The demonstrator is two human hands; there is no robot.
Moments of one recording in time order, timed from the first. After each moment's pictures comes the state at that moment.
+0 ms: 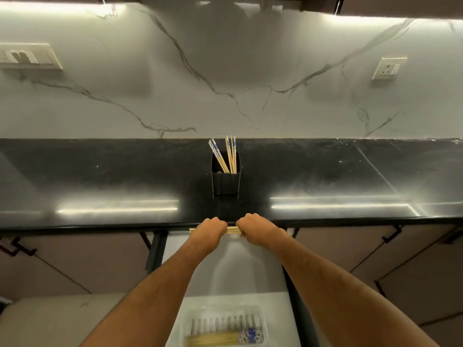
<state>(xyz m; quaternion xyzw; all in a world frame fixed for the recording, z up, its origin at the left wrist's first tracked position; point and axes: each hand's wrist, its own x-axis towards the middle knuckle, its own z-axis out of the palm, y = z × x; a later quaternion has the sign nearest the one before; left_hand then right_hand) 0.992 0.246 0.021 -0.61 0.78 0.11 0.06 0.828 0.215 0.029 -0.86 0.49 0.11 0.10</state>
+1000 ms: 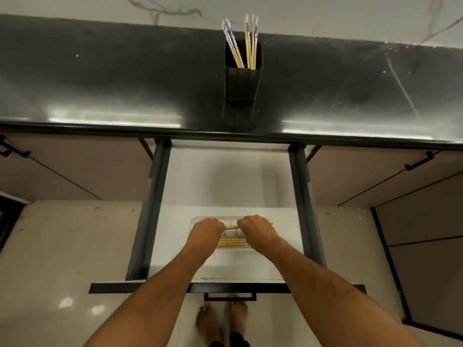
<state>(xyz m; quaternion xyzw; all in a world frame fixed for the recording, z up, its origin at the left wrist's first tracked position) 1.010 0.411 -0.181 -0.61 0.76 0.16 0.13 0.833 0.380 -0.173 -0.86 0.48 0.13 0.15</state>
